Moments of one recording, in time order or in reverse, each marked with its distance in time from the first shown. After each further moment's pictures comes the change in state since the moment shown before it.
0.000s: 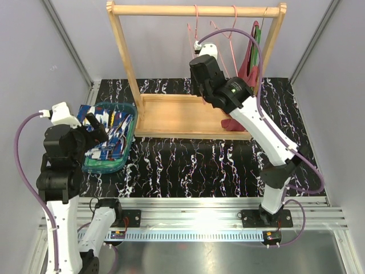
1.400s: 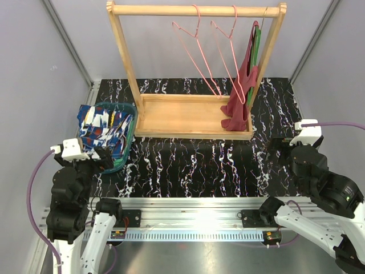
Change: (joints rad) left arm -0.149 -0.455 -0.362 0.100 -0.063 0.142; right arm -0.001 -1.279 -1.098 -0.112 0.234 -0.048
